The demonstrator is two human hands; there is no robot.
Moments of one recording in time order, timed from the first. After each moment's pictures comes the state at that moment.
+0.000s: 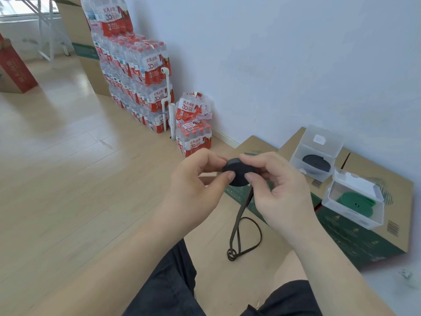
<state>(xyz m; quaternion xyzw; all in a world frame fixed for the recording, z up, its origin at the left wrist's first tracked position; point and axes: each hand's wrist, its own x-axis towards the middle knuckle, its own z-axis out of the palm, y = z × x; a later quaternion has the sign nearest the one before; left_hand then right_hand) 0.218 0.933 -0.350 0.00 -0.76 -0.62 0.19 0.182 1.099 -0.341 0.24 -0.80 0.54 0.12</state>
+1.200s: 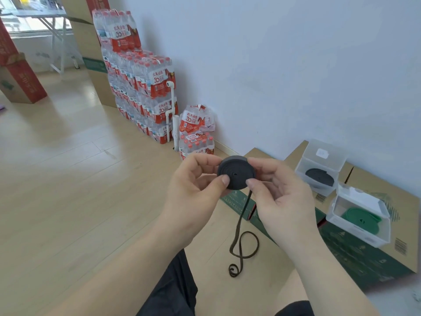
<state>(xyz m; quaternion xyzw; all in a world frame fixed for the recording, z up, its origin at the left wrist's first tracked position) 0.217 0.929 -0.333 0.05 -0.65 -0.74 0.16 0.183 1.088 -0.333 0.20 -0.76 0.60 0.11</state>
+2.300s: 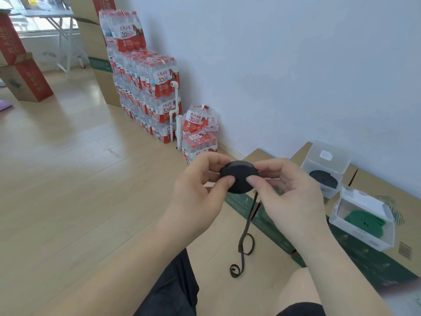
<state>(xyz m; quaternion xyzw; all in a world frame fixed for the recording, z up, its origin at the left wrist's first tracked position) 0.215 0.926 -0.334 0.00 -0.76 -0.60 0.23 0.176 1.094 -0.320 0.19 -0.78 0.58 0.11</state>
